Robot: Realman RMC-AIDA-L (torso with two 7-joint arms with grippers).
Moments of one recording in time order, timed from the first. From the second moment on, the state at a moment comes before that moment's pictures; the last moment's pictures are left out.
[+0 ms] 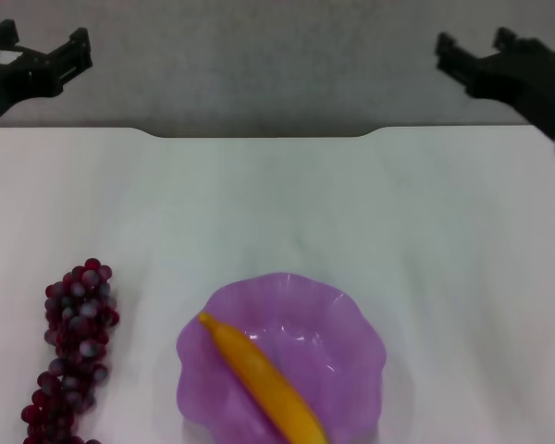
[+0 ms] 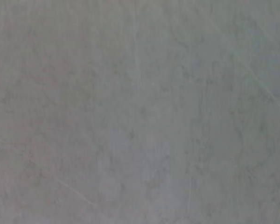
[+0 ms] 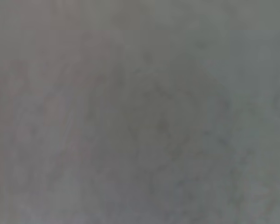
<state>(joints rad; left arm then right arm) -0.02 -2.03 -1.52 -1.74 2.45 -0.30 0.37 0.19 2.01 -1.78 -1.44 -2.33 -0.04 2.80</state>
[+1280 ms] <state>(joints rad) 0.00 -2.03 -1.51 -1.74 2.30 -0.29 0.49 0.36 2.00 -1.34 -1.01 -1.05 -0.82 1.61</state>
